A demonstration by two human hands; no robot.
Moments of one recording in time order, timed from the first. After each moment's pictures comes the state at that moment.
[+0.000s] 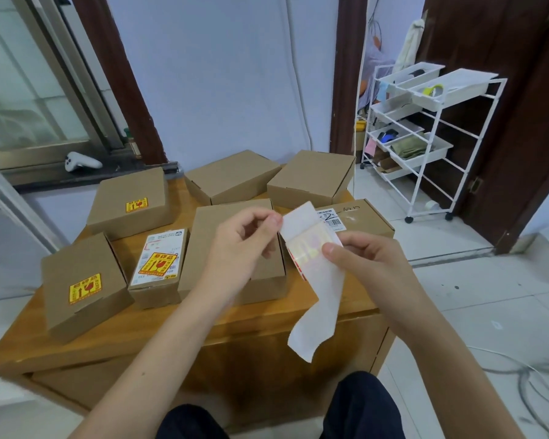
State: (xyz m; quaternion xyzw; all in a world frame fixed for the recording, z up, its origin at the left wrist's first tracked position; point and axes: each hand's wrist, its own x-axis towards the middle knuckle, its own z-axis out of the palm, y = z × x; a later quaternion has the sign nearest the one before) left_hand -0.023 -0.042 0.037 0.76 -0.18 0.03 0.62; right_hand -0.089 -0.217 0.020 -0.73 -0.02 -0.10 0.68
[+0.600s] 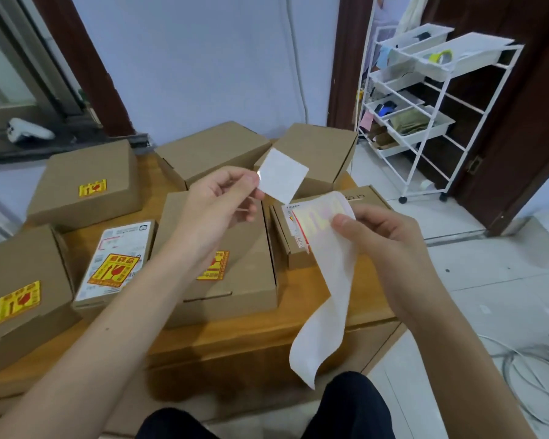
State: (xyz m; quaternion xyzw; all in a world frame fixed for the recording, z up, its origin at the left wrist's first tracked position) left_hand 0.073 -0.051 0.021 0.69 -0.13 -0.04 0.71; right_hand -0.026 -0.240 0.002 -0.73 0.05 -0.14 0.67
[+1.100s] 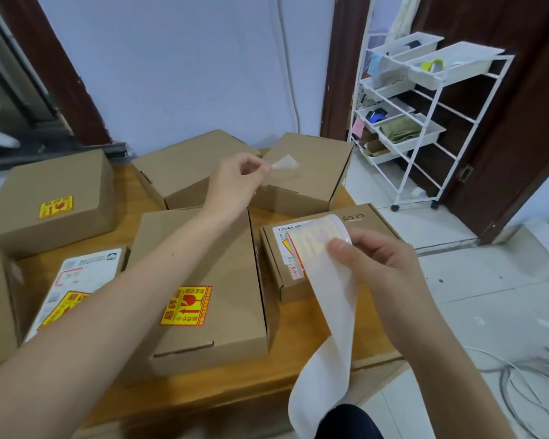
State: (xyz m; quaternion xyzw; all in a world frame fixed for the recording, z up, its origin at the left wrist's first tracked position) left_hand 0.206 -0.108 -0.012 0.83 -0.14 0.07 0.54; right_hand 0.004 -0.250 -0.012 -0.71 0.07 -0.12 0.69
